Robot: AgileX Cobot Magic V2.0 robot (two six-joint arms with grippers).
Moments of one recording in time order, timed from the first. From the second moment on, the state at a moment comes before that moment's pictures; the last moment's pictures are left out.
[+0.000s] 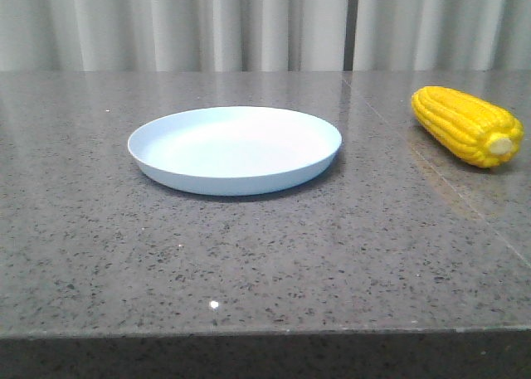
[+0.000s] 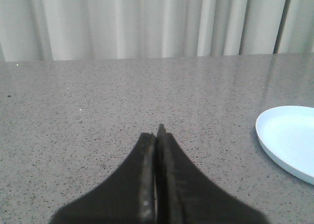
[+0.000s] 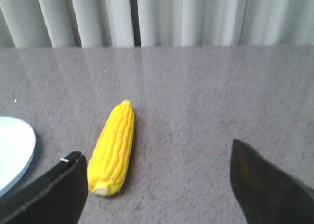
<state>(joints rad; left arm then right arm) -0.19 0.18 -0.36 0.21 0.39 -0.18 0.02 0.46 -0.58 0.09 0.45 0.02</state>
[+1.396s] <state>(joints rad) -0.19 0.18 -0.36 0.21 0.39 -0.18 0.13 1.68 -1.32 0.19 0.95 0.03</state>
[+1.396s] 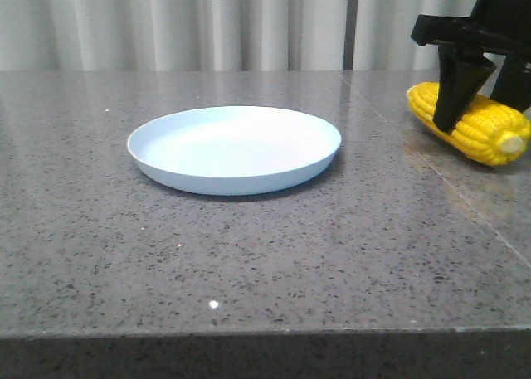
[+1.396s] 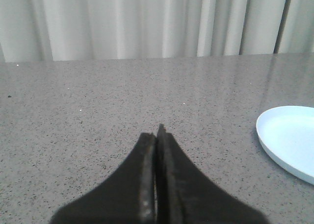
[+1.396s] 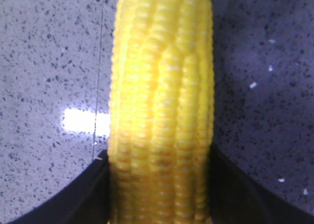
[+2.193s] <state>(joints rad) -0.19 0.18 -0.36 0.21 0.39 -0.18 0.53 1.74 -1.67 0.18 1.16 0.32</state>
